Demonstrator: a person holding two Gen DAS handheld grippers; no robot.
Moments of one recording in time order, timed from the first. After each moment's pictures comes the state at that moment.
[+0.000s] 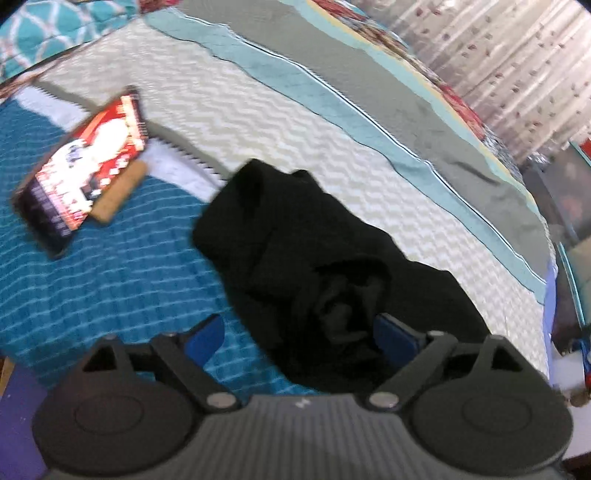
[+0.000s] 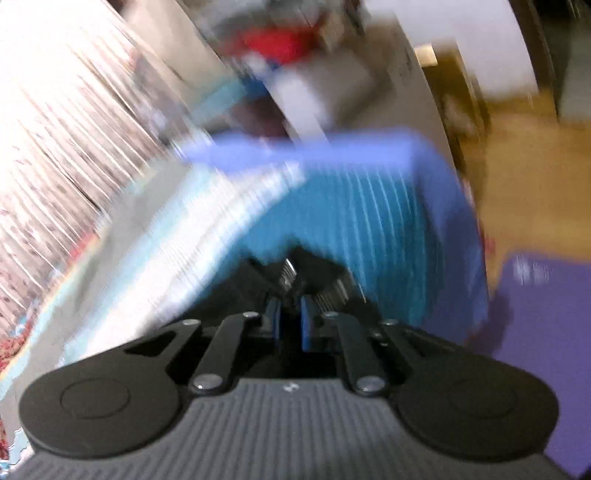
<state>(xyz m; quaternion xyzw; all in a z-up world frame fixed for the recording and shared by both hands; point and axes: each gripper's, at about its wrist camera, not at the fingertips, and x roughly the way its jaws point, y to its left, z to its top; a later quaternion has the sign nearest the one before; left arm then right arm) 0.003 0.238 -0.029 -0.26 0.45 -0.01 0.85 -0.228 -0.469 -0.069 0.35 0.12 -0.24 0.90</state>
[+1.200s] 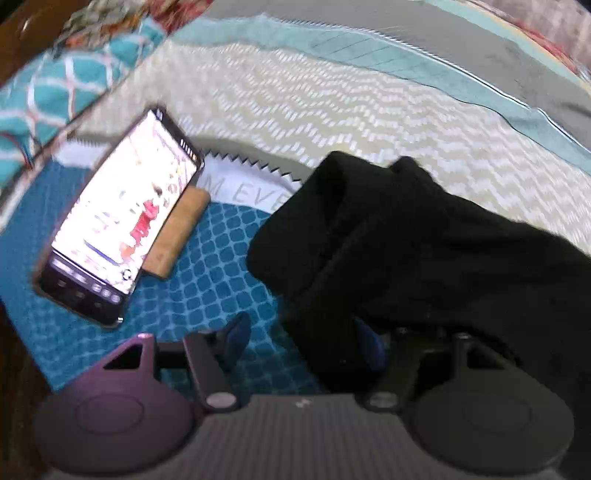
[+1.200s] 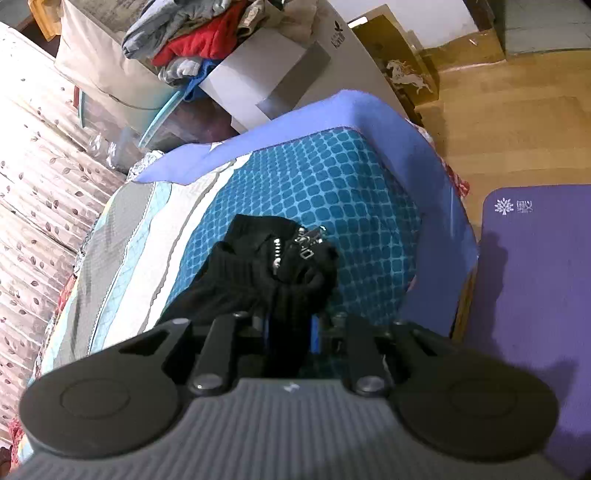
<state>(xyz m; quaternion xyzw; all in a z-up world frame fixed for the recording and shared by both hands) 0.071 0.228 -0.072 -0.07 0.51 0.12 0.85 -0.212 -0.483 -0.125 0.46 0.17 -0.29 0.82</state>
